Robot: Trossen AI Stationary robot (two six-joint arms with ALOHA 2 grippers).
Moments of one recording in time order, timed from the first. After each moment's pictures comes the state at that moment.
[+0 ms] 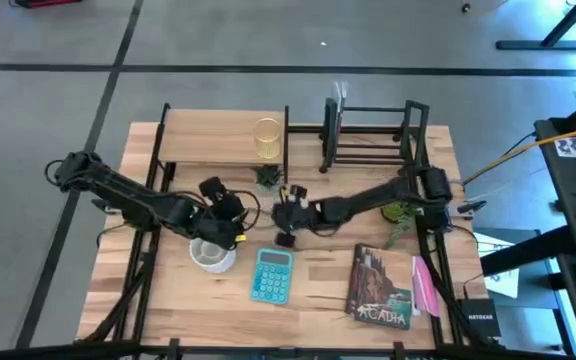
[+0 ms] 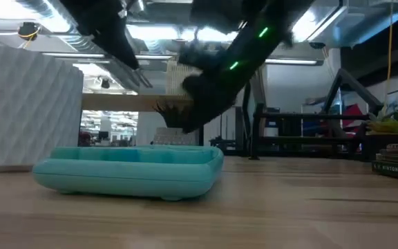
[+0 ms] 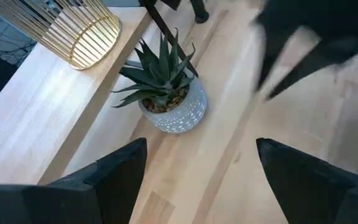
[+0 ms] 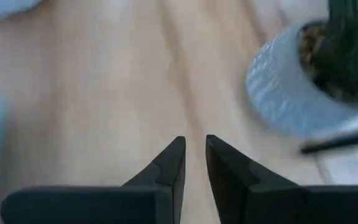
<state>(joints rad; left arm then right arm) -0.35 1.35 1.01 -0.75 -0.84 -0.49 0.19 1.91 1.26 -0.32 0.45 0.15</state>
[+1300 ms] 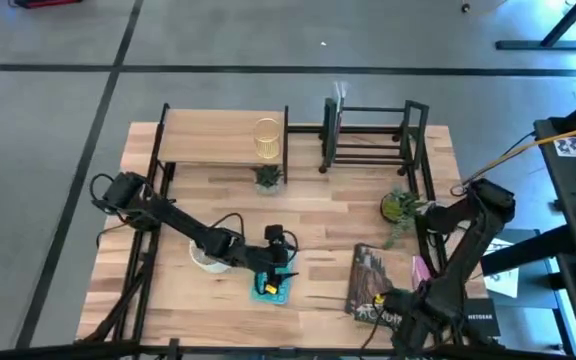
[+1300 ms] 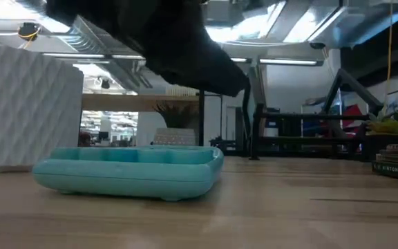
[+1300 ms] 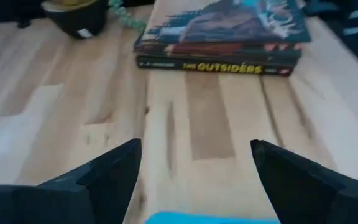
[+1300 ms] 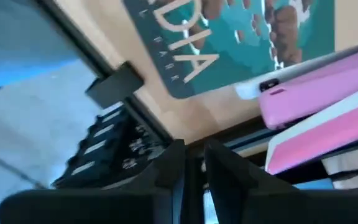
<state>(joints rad) -0.36 1.84 1.01 0.33 -0.32 -0.08 1.02 1.71 1.26 -1.09 -0.32 1.59</state>
